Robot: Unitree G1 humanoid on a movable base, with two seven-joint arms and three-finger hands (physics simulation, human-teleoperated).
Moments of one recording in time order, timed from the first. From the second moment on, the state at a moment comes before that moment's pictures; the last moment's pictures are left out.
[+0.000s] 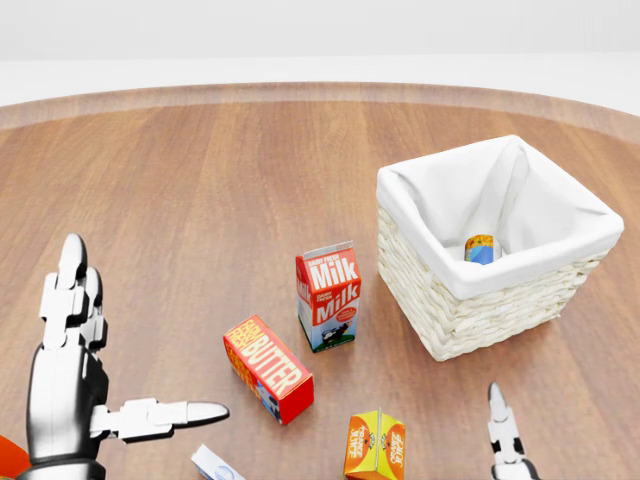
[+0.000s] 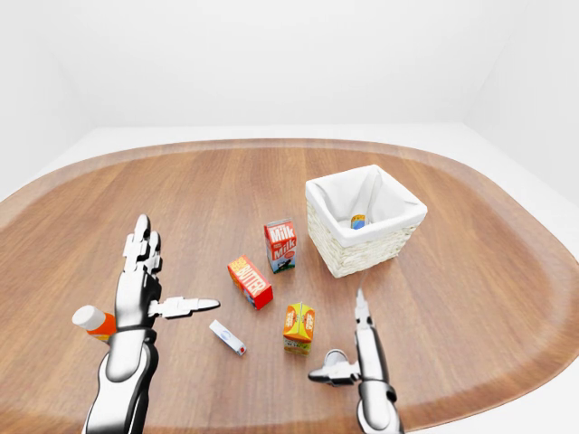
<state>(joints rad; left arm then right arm) 0.13 0.00 0.03 -0.25 0.15 -0.09 0.08 0.37 -0.01 -0.05 0.04 -0.40 -0.09 -0.07</state>
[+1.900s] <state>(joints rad) 0.14 0.00 0.04 -0.26 0.15 -0.09 0.08 0.39 -0.03 0.00 0.15 -0.48 -0.09 -0.17</state>
